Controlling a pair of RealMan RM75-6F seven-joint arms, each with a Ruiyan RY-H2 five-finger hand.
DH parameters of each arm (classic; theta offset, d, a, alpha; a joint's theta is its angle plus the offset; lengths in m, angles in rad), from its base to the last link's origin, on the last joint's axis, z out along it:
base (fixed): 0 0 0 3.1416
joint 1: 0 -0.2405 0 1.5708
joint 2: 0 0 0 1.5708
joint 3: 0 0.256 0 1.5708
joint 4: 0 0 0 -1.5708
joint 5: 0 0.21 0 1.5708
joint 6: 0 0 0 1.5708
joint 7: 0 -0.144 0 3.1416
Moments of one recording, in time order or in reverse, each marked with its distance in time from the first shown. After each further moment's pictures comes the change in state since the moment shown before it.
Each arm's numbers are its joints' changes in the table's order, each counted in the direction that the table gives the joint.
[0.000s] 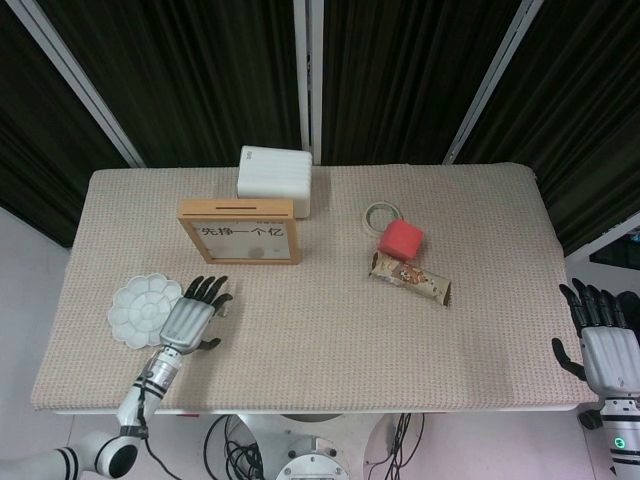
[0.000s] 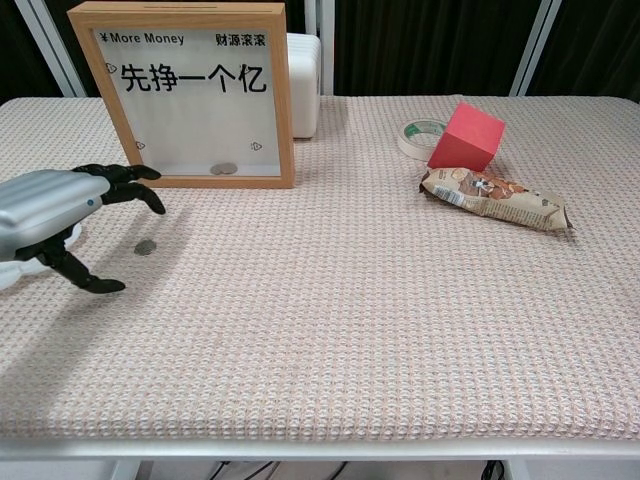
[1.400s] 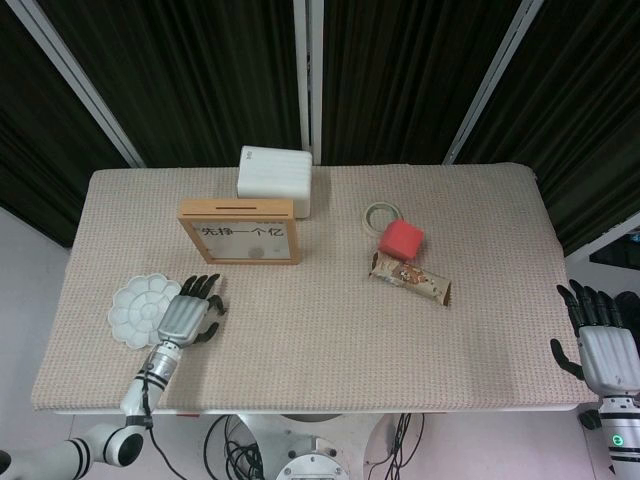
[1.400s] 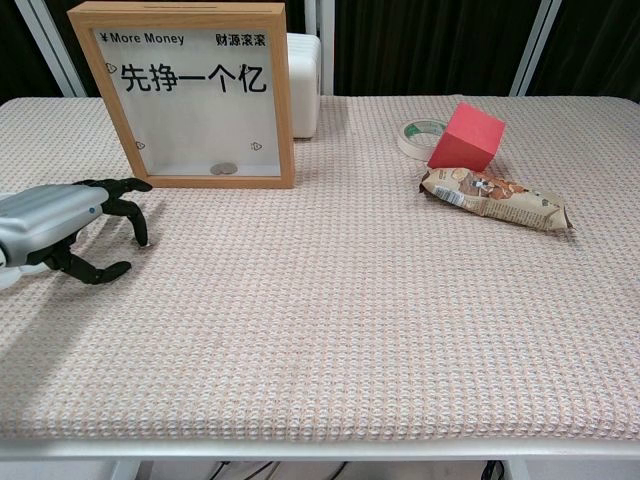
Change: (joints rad) left arm 0.037 -0.057 0.015 -0.128 -0.082 0.026 0.085; right arm -0.007 0.003 0.000 0.010 0.021 0.033 0.009
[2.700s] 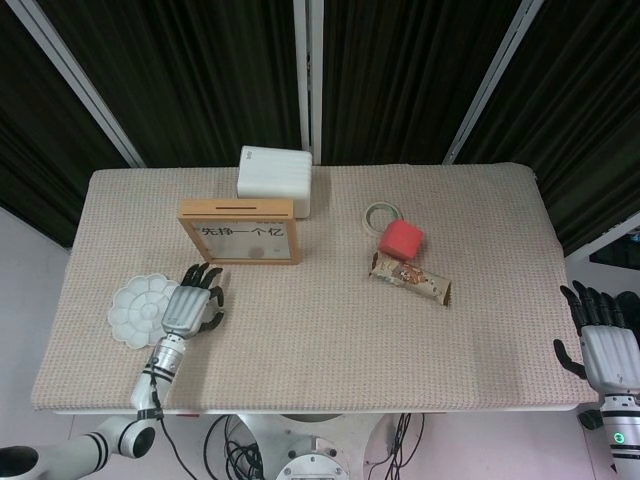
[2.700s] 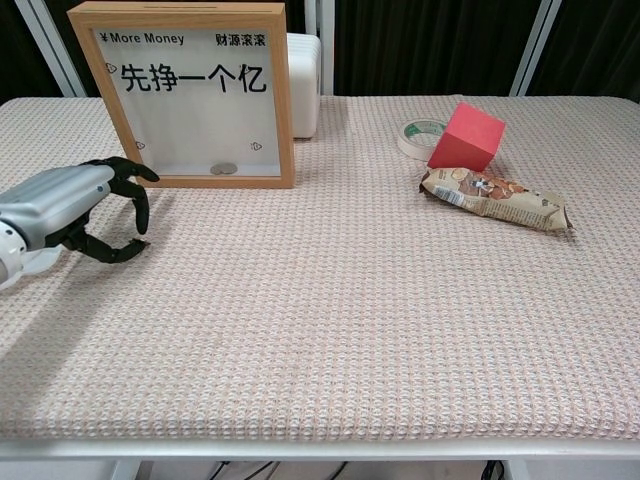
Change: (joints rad) left arm 0.016 -0.107 -0.028 -0.168 0.051 -0.087 0.140; right arm -0.005 -0.003 0.002 -0.020 0.029 0.029 -0.007
